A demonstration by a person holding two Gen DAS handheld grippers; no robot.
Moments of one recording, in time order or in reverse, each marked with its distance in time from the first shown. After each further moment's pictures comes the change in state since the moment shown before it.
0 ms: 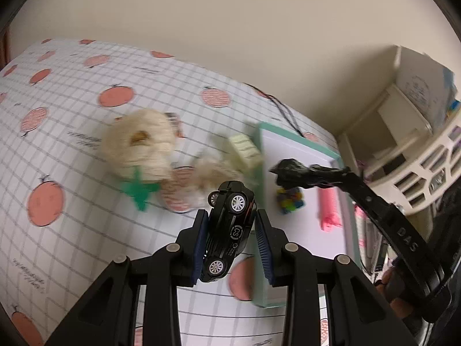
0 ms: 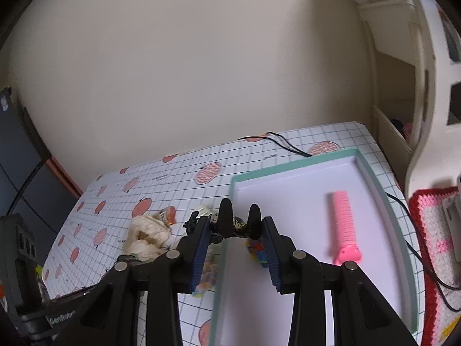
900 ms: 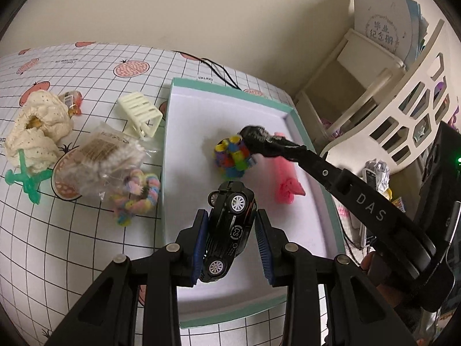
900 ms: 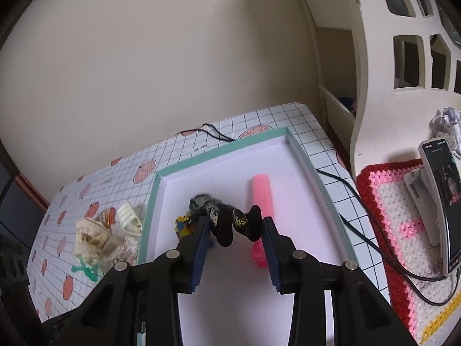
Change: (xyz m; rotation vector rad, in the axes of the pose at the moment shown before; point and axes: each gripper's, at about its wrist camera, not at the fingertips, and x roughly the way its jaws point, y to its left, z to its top) left arm 0.064 -0.073 -0.035 0.156 0.082 -0.125; right arm 0.011 -0.067 -0.015 0.068 0.037 -0.173
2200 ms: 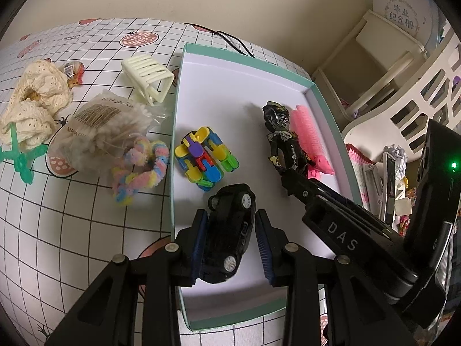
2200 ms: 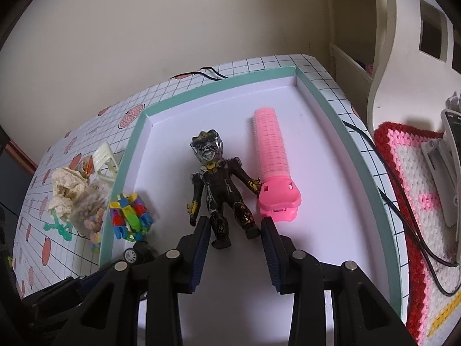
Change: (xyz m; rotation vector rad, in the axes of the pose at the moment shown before) left arm 0.027 0.010 -0.013 -0.020 0.096 0.056; right arm 0.038 0.002 -0.031 -0.057 0.186 -0.038
